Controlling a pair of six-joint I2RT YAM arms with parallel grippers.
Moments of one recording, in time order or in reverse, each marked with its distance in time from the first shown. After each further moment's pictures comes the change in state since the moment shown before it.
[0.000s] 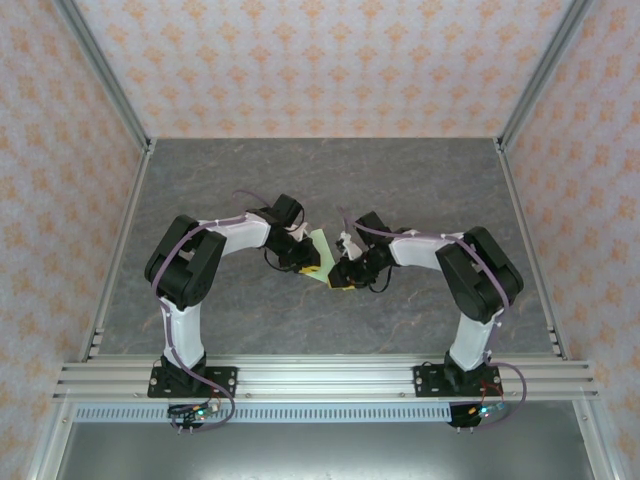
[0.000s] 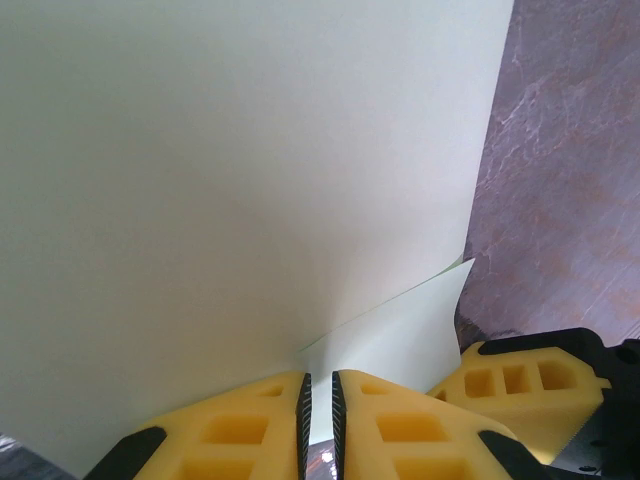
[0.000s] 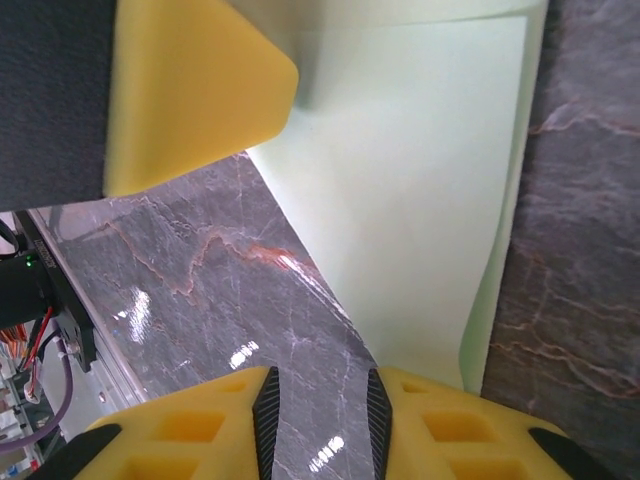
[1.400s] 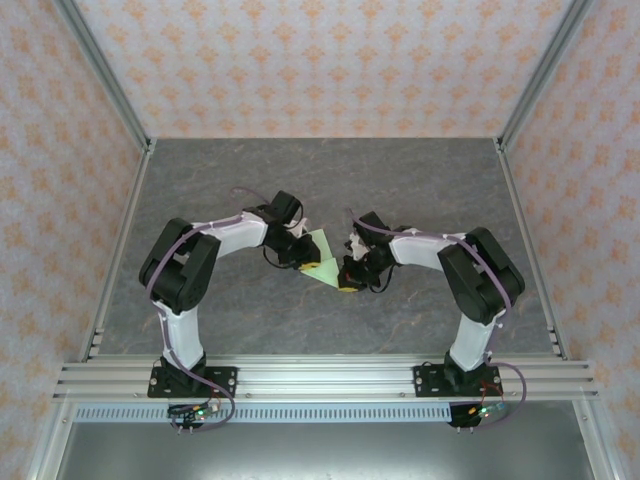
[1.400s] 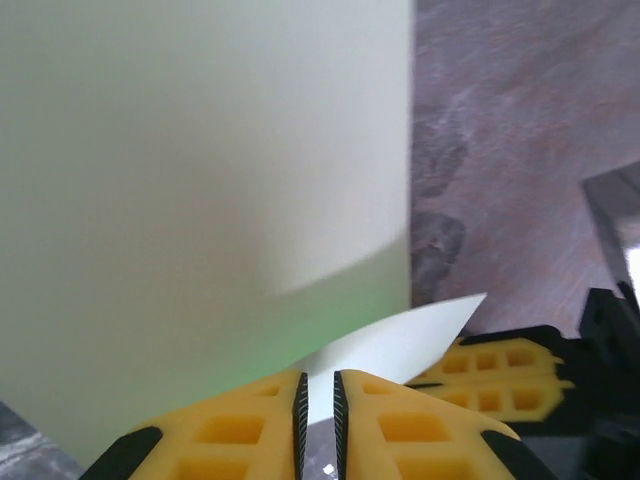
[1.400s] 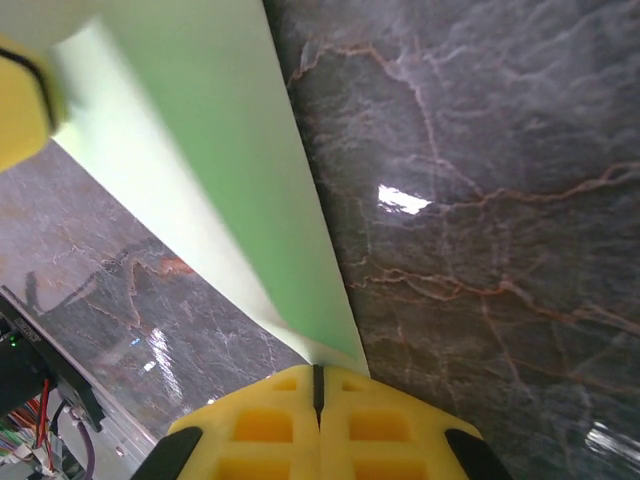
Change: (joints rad) left arm 0.000 -0.055 0.000 0.000 -0.010 0.000; right arm 0.003 -0.011 0.018 -0.105 0.118 0.214
